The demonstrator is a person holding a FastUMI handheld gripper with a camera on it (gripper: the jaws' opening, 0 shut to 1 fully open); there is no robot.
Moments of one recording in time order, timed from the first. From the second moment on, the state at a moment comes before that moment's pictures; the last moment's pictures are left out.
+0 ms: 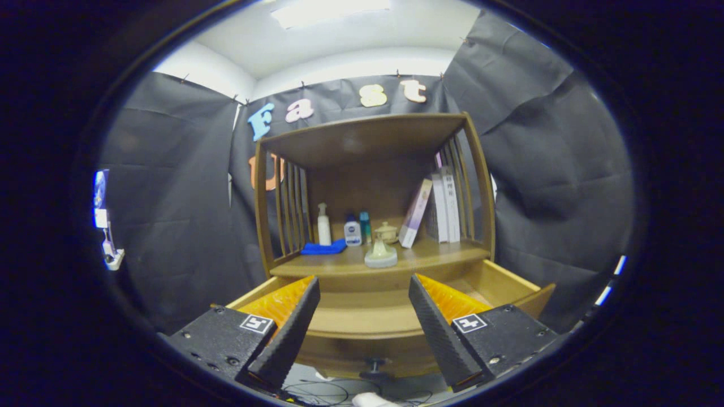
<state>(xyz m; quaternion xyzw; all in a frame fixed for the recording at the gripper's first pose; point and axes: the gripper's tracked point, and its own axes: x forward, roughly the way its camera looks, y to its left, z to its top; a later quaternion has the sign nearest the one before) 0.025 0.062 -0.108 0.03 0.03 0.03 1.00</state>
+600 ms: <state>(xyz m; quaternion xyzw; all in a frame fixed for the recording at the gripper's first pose) 0.018 0.044 -0.209 0.00 0.10 0.00 0.99</state>
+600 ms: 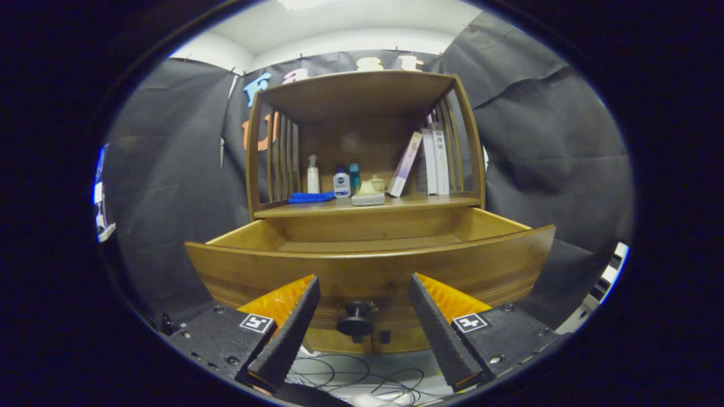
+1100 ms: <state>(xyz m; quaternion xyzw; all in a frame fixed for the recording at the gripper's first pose) 0.037 0.042 -0.222 0.00 0.12 -0.03 0.99</state>
